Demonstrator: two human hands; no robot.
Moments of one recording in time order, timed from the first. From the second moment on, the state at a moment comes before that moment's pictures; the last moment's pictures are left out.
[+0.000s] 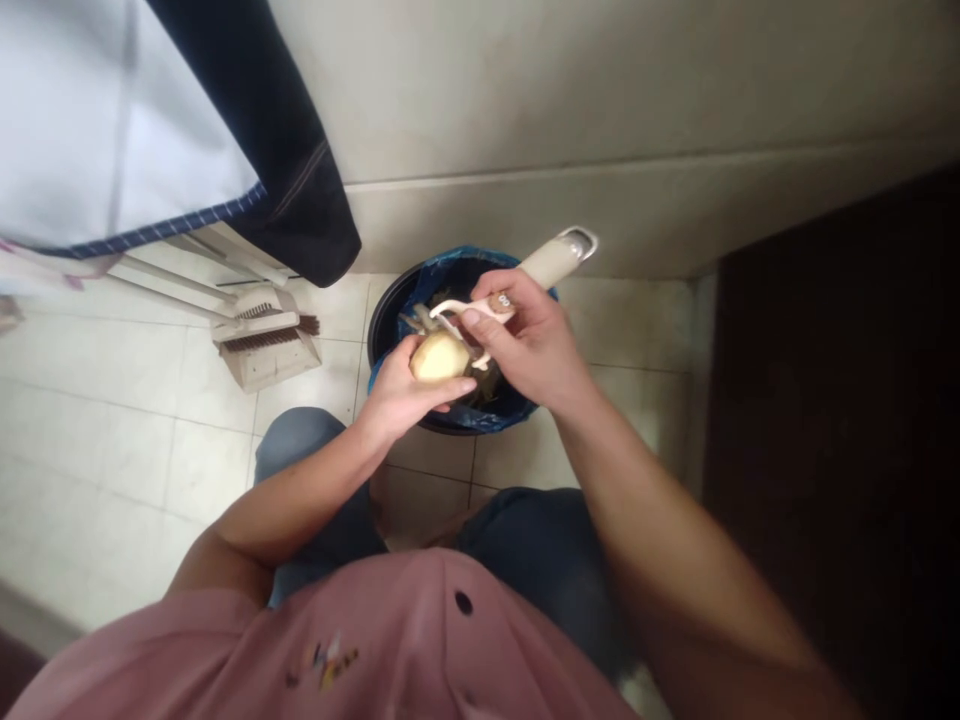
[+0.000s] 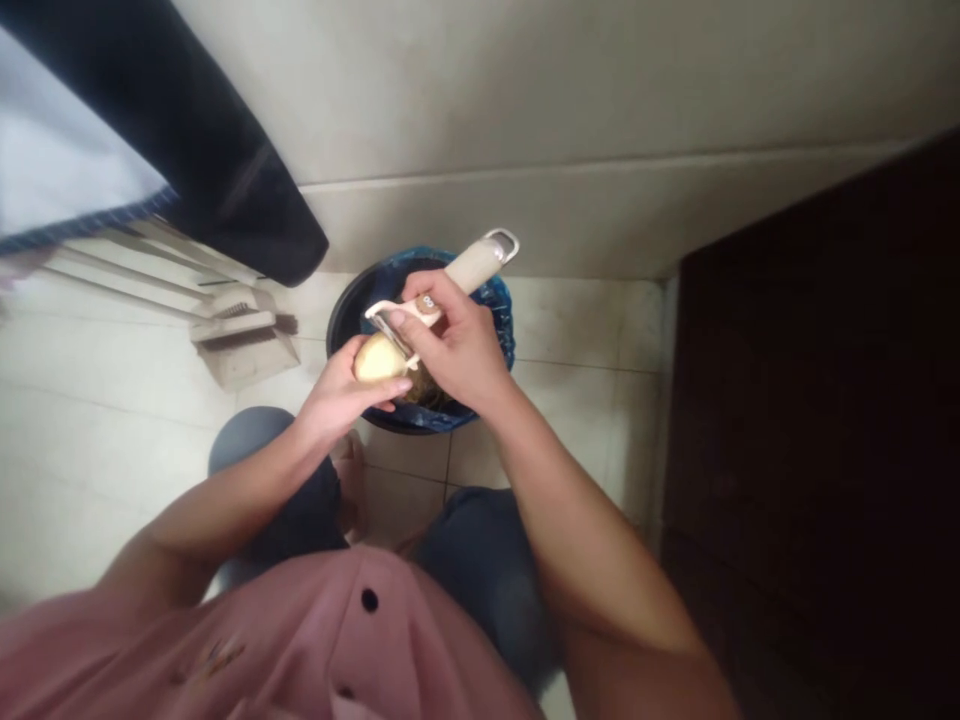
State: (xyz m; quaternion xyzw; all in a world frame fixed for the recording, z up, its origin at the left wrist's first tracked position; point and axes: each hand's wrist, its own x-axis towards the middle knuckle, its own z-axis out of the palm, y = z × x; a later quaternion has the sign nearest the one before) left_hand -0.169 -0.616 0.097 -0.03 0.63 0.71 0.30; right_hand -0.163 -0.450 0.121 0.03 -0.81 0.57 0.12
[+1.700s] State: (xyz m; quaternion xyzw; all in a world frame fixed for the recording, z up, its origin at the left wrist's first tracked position) left_hand -0.170 -0.616 0.094 -0.11 0.47 0.82 0.32; right_hand -0.170 -0.445 0.105 -0.01 -0.77 0.64 0.06
